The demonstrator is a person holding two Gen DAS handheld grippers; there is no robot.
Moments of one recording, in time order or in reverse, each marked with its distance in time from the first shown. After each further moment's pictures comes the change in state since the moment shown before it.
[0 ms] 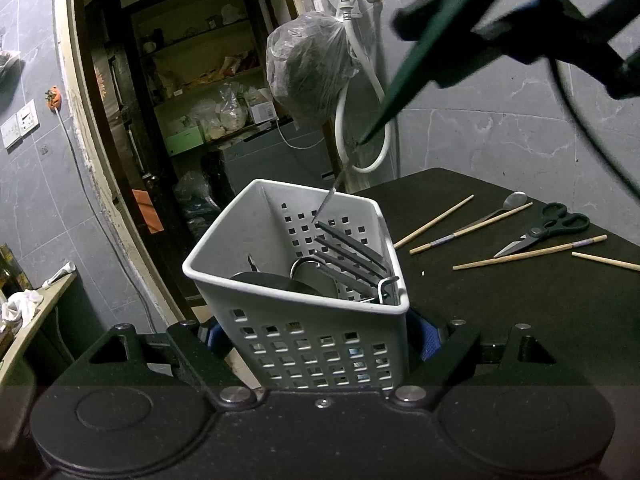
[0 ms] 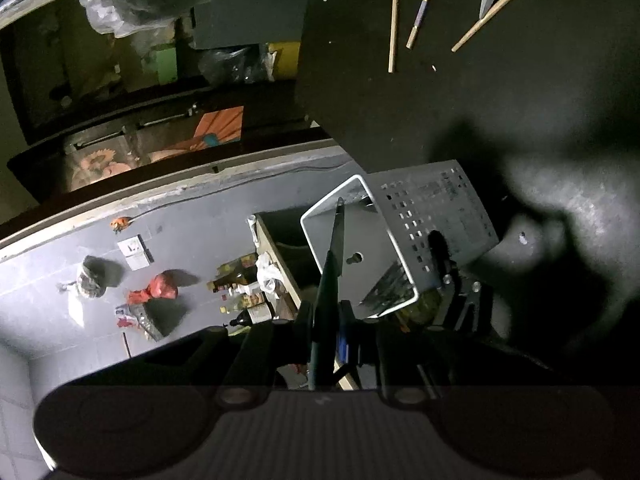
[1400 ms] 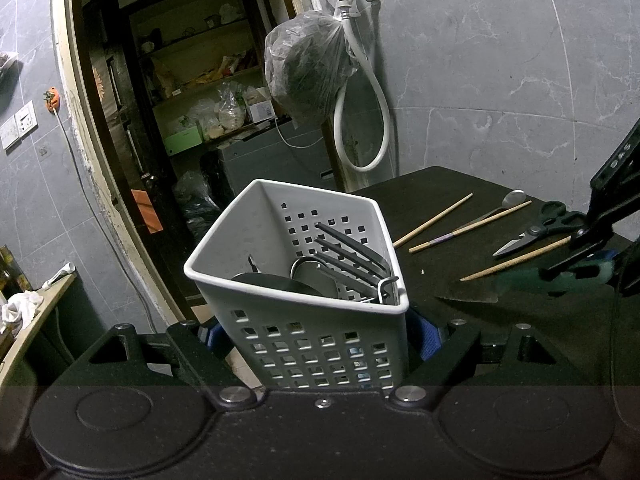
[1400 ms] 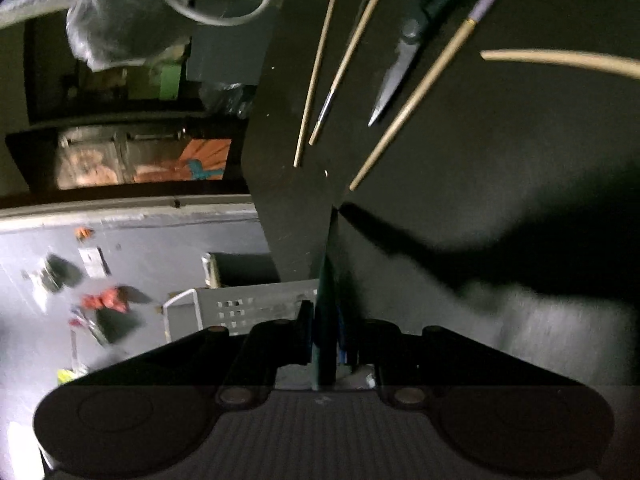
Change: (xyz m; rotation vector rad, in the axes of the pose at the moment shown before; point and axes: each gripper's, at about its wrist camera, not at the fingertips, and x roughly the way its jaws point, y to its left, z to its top) left arm -0.001 0.001 0.000 0.000 0.000 0.001; right arm -0.015 -0.109 0.072 -0.175 -0.142 -0.043
